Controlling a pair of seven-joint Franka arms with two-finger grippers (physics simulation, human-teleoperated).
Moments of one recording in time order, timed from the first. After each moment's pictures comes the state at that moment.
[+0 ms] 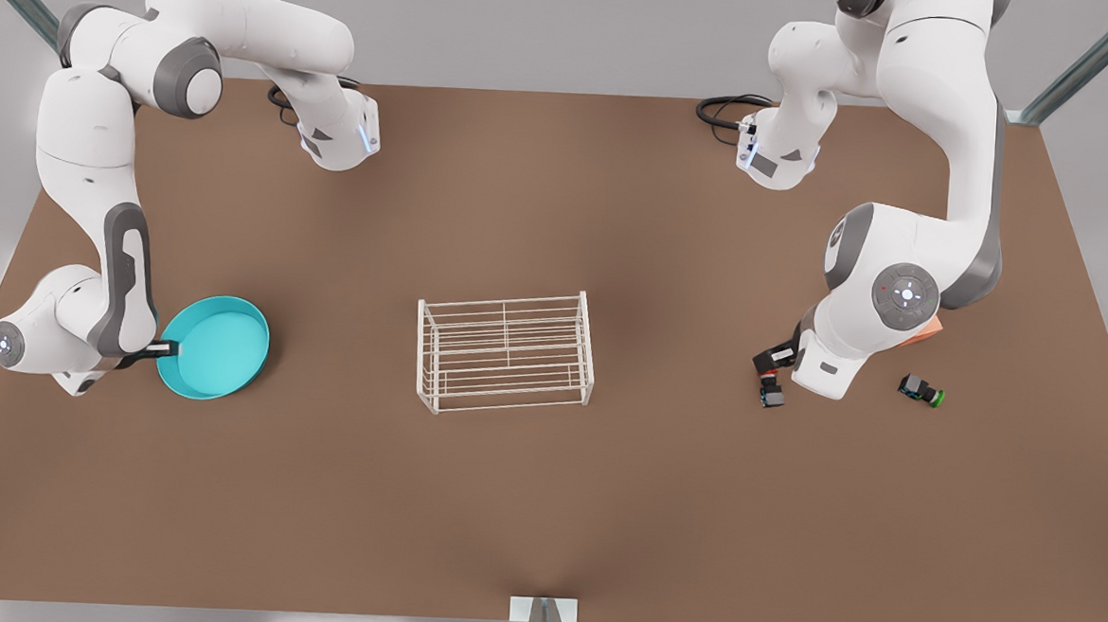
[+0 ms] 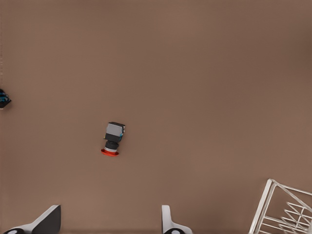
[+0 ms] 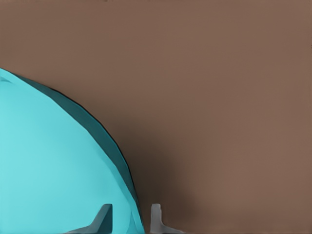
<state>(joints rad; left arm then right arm) -0.23 0.26 -0.02 -1.64 -0.01 1.79 -0.62 -0.26 0.71 -0.19 -1.68 0.12 2.07 -0.59</state>
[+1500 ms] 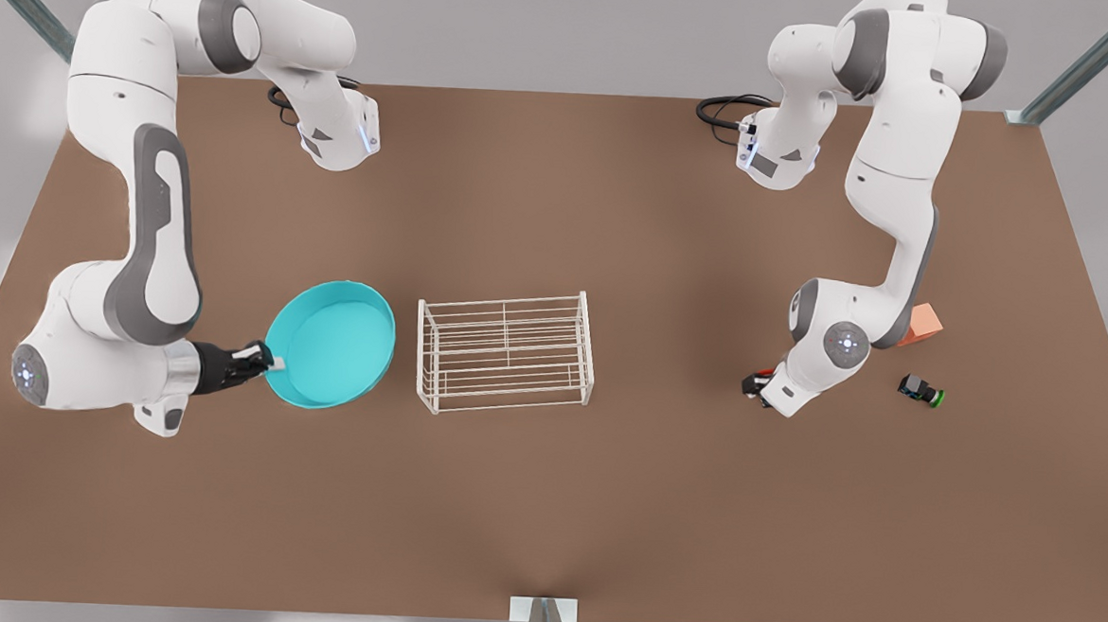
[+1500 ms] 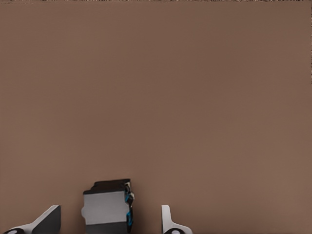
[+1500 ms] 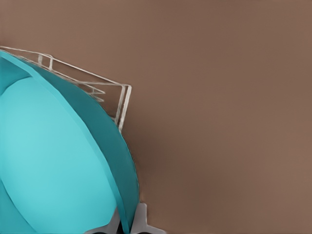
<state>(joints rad) -0.13 0.52 0.00 -2.08 0.03 2.58 -0.17 -0.09 0.56 0.12 -1.33 0.34 1.54 -0.50</state>
